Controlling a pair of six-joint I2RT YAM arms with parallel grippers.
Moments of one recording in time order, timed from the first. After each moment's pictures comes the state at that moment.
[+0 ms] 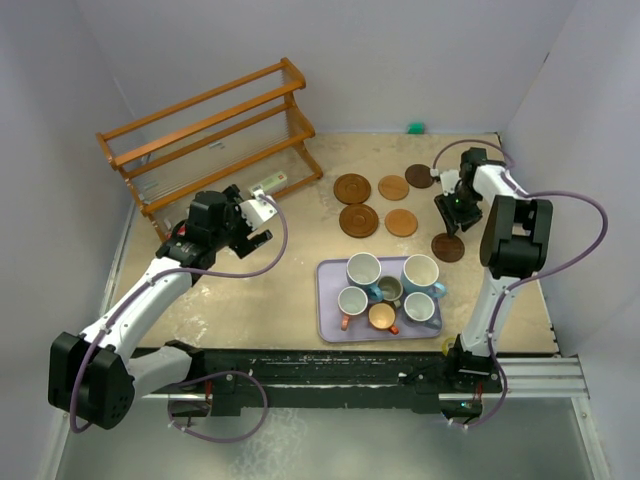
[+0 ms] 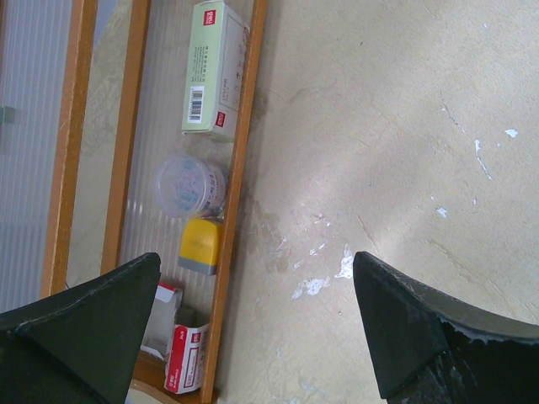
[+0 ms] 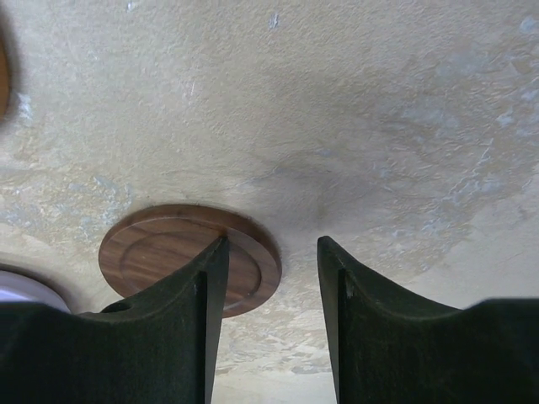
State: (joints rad) left arm -0.35 1.12 0.80 -0.25 0.07 0.66; right arm -0.13 2.08 1.56 -0.89 -0.02 -0.54
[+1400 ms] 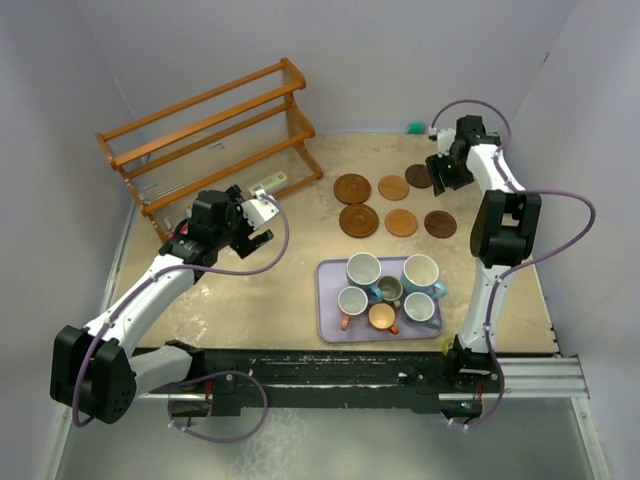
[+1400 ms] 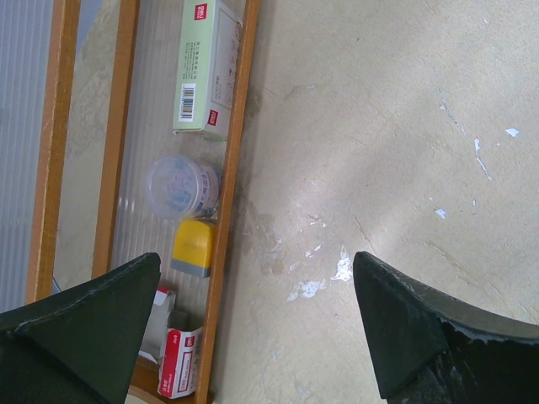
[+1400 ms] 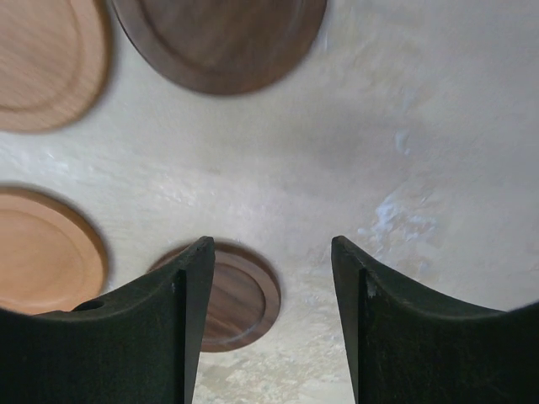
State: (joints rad) left arm -0.35 1.15 0.80 -0.23 0.07 0.66; right arm -0.09 2.22 1.89 -0.83 -0.07 -0.42
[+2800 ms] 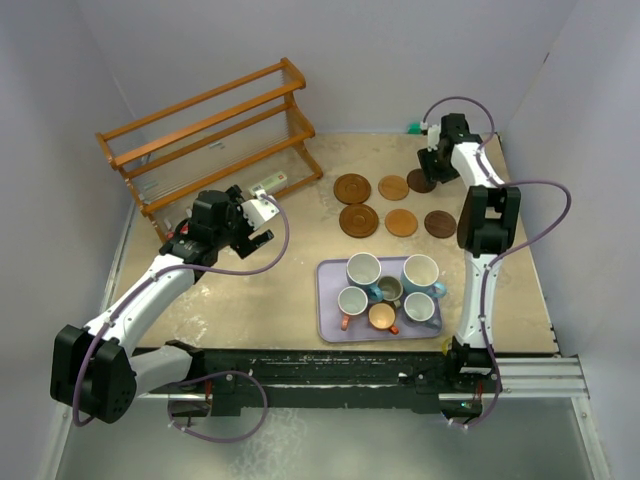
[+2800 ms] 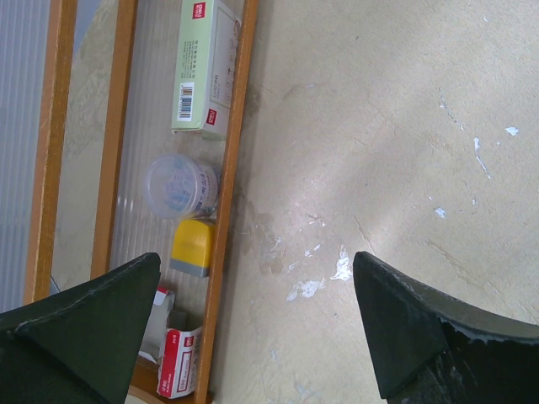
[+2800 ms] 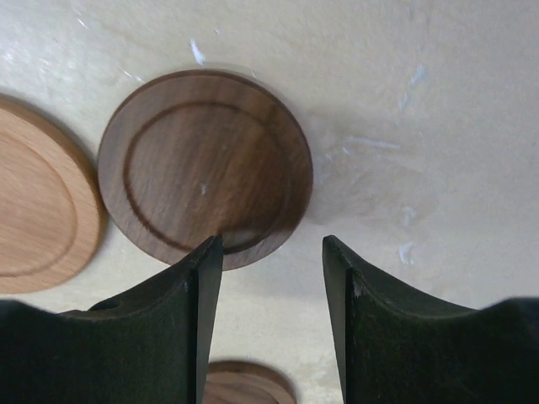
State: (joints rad) left arm -0.35 1.15 0.80 -0.23 0.08 0.66; right arm -0.03 2.43 2.14 -0.77 -0.01 -0.29
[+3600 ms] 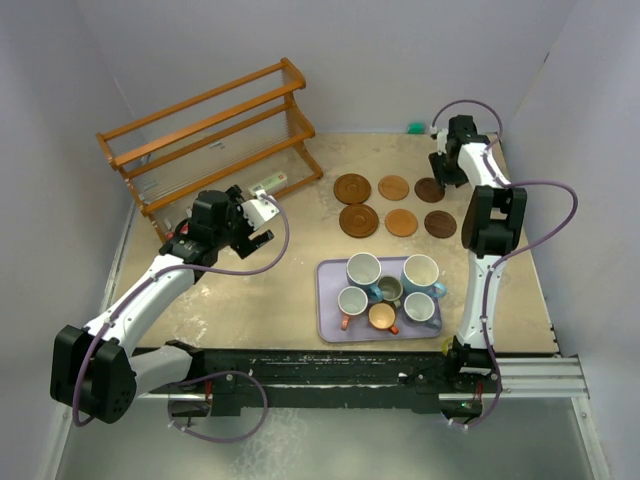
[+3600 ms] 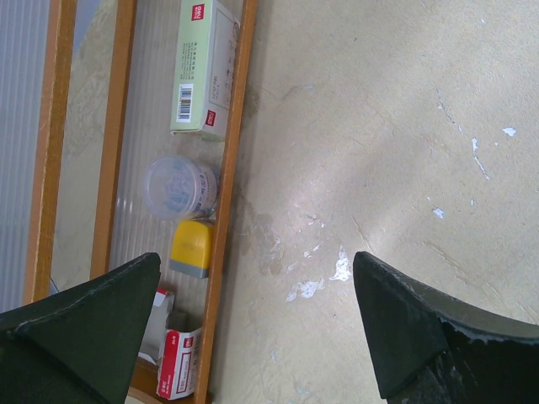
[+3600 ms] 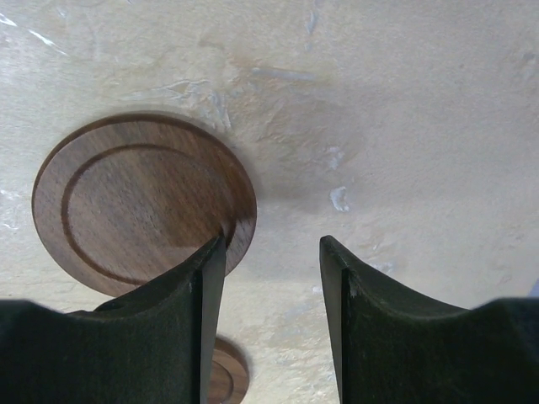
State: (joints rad) left arm -0.35 1.15 0.80 -0.23 0.08 0.66; right arm -0.07 2.40 2.10 -0.81 0.11 -0.32
